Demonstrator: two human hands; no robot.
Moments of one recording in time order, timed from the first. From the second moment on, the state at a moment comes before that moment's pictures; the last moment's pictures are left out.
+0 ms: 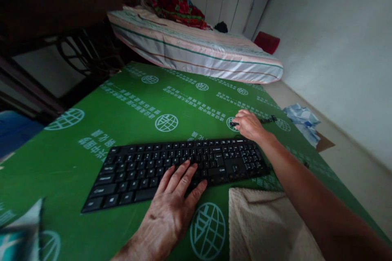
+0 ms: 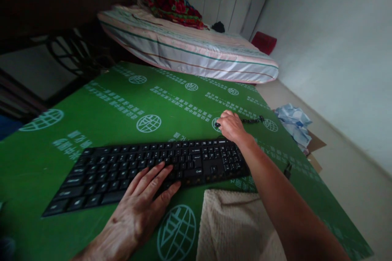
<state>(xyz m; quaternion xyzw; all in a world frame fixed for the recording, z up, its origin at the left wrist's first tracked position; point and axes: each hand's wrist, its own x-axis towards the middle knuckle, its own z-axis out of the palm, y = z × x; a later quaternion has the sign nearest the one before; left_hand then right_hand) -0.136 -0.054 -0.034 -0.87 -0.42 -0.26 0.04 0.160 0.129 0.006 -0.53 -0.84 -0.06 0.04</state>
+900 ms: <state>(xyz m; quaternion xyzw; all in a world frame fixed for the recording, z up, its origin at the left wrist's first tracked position) -0.134 -0.057 -0.020 -0.88 -0.41 -0.24 0.02 0.111 0.031 0.028 -0.36 -0.91 0.03 0.20</state>
